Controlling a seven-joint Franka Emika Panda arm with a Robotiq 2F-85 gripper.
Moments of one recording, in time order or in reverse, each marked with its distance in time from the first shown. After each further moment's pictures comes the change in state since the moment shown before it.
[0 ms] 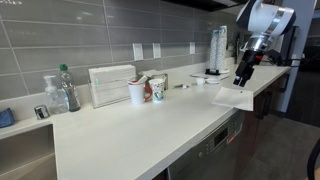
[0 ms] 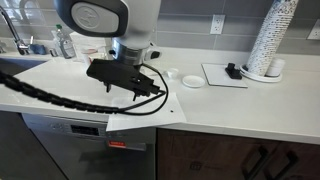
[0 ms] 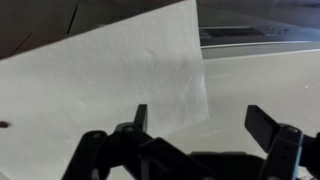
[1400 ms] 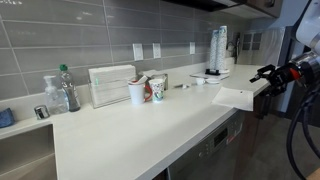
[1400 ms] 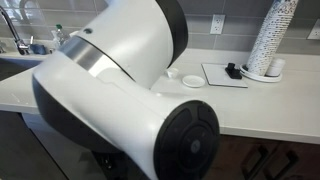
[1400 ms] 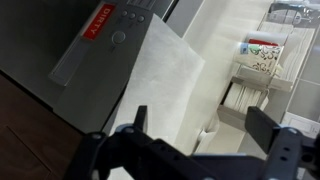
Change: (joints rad) arm -0.134 0.151 -0.273 -0.055 0.611 -0.286 -0.017
